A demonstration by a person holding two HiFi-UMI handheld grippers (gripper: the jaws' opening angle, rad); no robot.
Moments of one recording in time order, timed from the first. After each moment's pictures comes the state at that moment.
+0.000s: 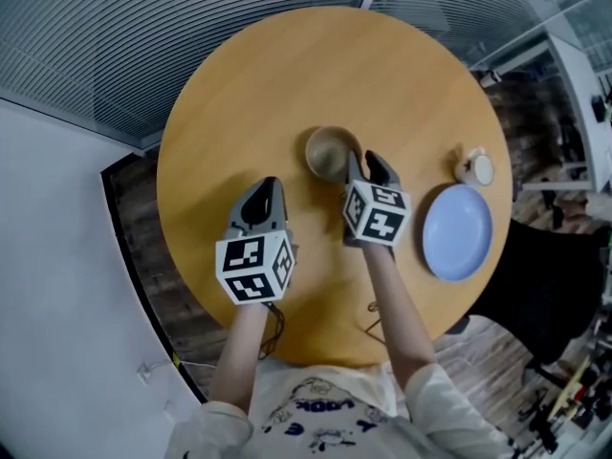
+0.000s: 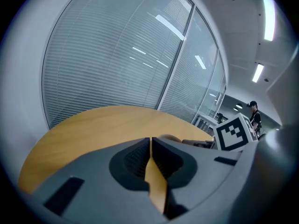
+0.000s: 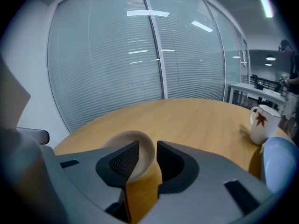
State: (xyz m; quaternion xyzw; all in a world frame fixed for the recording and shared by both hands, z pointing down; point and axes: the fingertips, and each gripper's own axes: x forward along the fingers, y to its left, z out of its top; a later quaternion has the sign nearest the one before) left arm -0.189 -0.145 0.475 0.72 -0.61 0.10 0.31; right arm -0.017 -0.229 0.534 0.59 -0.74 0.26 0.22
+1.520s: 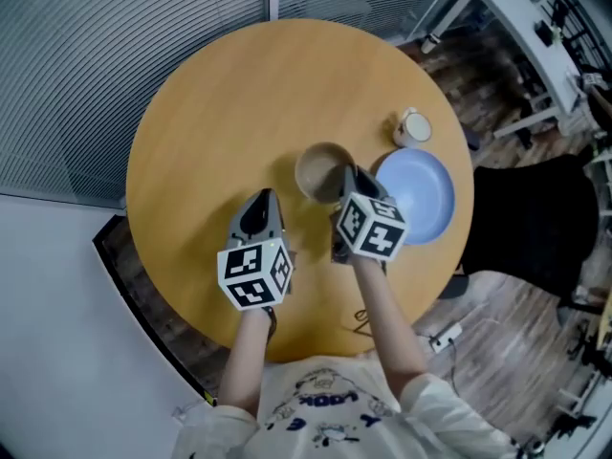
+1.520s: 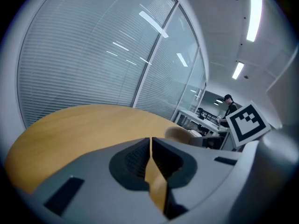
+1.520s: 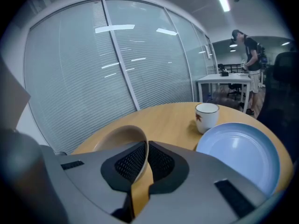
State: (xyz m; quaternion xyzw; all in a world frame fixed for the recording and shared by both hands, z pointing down) left arm -0.084 -0.140 0.447 0.79 -0.53 0.11 0.29; right arm 0.093 -0.165 0.474 0.68 -0.64 0.33 0.11
